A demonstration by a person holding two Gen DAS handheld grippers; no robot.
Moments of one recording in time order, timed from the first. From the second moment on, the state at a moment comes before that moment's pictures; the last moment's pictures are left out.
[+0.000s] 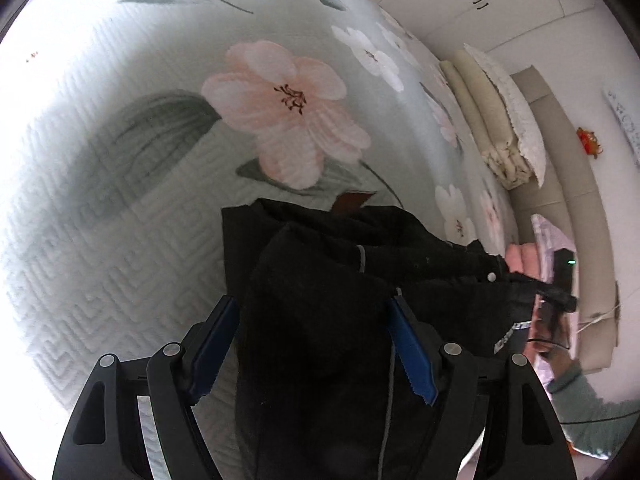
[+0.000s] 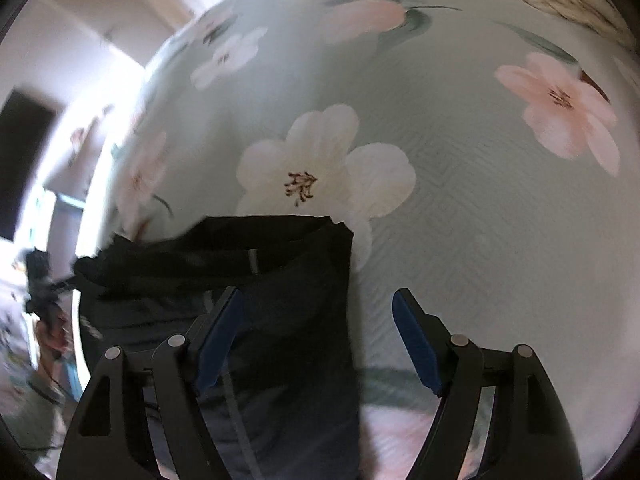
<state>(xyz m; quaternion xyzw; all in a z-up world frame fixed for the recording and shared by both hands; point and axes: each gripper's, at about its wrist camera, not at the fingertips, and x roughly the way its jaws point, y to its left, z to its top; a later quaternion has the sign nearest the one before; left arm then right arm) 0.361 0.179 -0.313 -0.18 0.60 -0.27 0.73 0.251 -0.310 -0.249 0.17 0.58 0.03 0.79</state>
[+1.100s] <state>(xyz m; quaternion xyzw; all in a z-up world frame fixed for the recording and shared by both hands) 0.405 0.178 -0.337 -0.19 0.58 -0.14 0.78 0.318 -0.281 -0.308 0.09 0.62 -0.10 0.77</state>
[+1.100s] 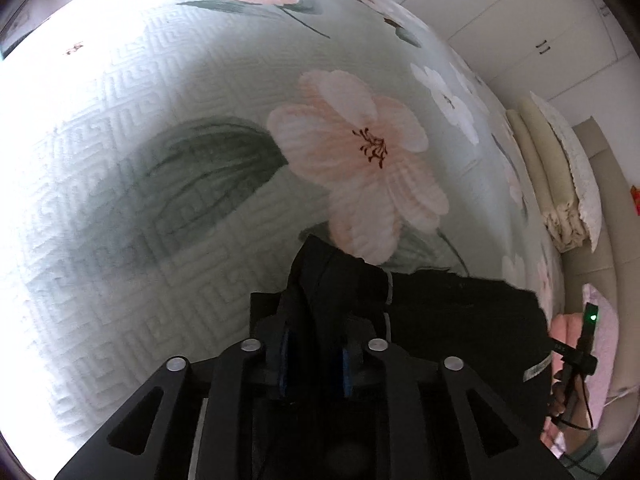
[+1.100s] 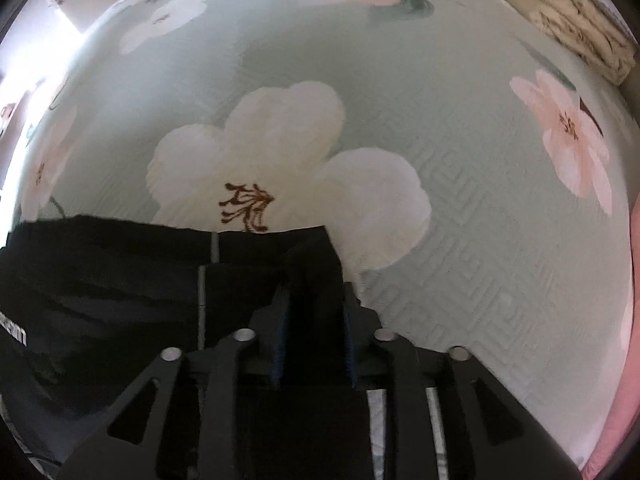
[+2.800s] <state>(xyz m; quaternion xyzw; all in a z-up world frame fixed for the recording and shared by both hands) 0.295 0.062 -0.320 -0.04 0.57 -0.13 0.81 0.280 -0.088 -0.287 0.07 0.58 0.03 0.81</state>
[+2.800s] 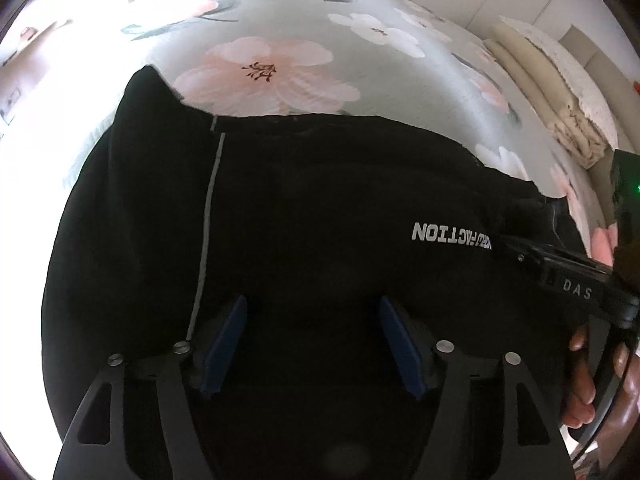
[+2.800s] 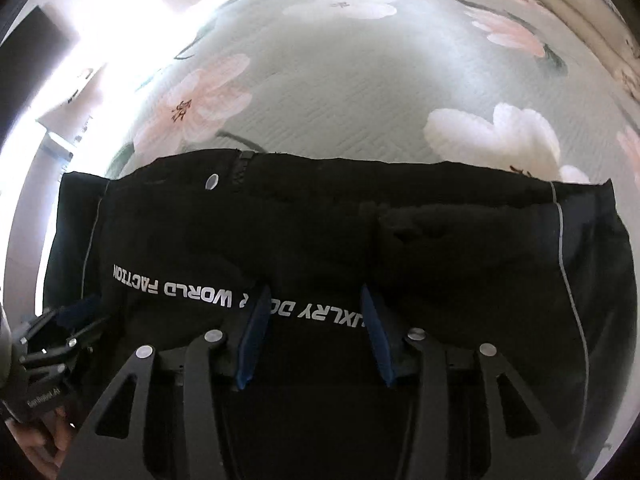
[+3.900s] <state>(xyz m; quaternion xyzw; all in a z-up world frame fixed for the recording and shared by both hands) 0.284 0.199 -0.356 -0.30 0.63 -0.19 0.69 0.152 -0.299 -0.292 0.28 0.59 0.03 0.76</state>
